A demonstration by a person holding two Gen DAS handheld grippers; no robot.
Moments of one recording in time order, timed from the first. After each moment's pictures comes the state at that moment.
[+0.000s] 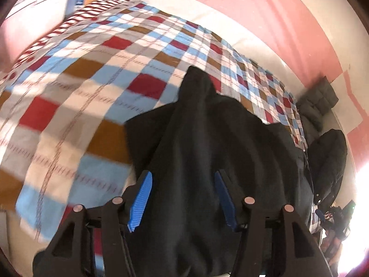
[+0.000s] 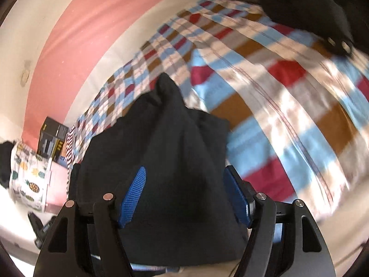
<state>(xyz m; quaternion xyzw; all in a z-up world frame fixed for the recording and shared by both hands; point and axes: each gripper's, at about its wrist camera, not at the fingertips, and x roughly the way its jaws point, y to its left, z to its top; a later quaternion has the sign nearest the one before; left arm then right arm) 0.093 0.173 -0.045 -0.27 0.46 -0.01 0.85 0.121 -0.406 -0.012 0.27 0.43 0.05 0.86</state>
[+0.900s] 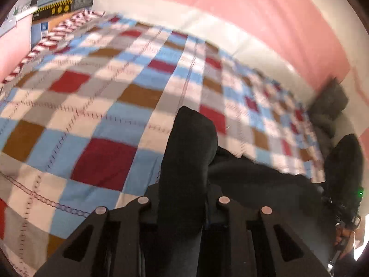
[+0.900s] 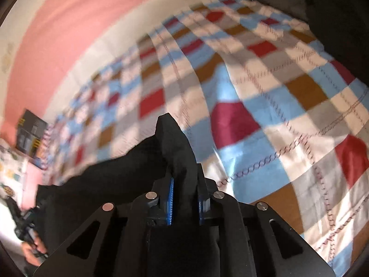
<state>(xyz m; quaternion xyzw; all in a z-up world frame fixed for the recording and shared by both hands) 0.263 0.164 -0.082 -0.22 0.43 0.00 0.87 0.292 -0.377 -0.050 0.19 0.46 0.03 0.86</state>
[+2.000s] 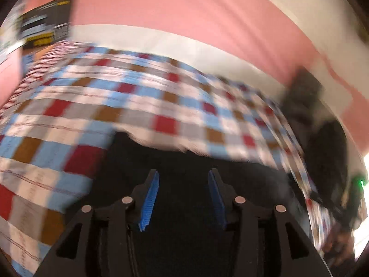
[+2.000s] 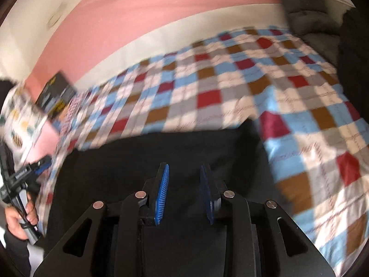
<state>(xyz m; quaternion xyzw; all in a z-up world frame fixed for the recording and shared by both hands) 0.187 0.077 -0.003 -0.17 0.38 -0.08 0.91 0.187 -0.284 0.017 0.09 0.42 0.12 0.89</state>
